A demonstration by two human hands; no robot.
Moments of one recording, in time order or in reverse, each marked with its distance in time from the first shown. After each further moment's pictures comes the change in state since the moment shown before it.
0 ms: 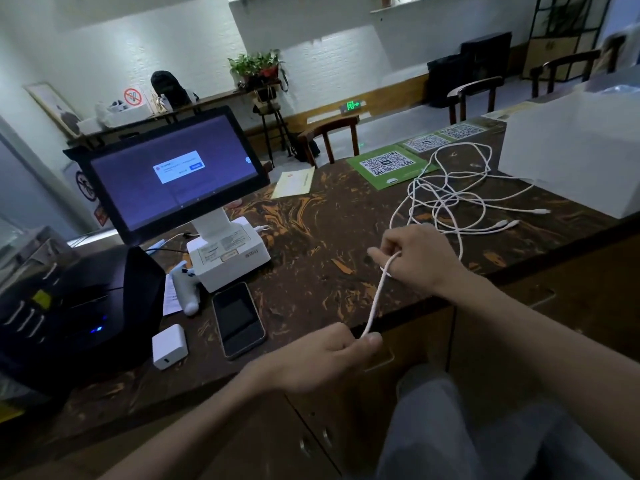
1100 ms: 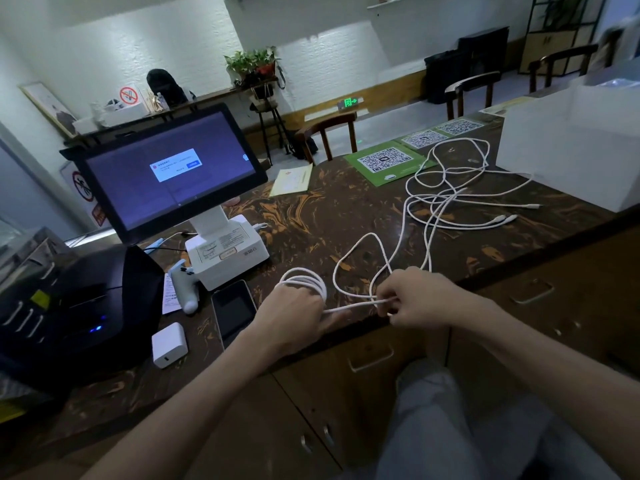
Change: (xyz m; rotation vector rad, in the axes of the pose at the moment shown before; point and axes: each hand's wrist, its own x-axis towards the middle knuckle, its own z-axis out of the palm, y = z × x) left_hand 0.024 -0.044 -0.039 1.284 0.396 -0.086; right_hand -0.035 -0.013 -0.001 -0.148 -0.695 0.080
